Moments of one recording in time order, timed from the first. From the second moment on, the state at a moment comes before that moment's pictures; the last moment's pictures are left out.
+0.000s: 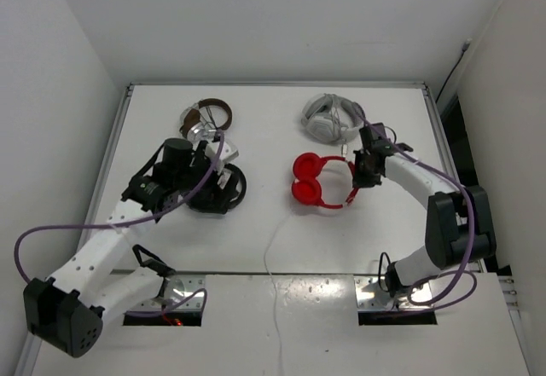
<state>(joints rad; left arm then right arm) -0.39 0.99 0.84 -0.46 0.34 0.27 0.20 1.54 0.88 -0.53 0.04 0.34</state>
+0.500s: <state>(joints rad) -0.63 1.07 0.79 -0.51 0.52 0.29 0.11 1.48 1.03 -0.60 0.00 0.40</state>
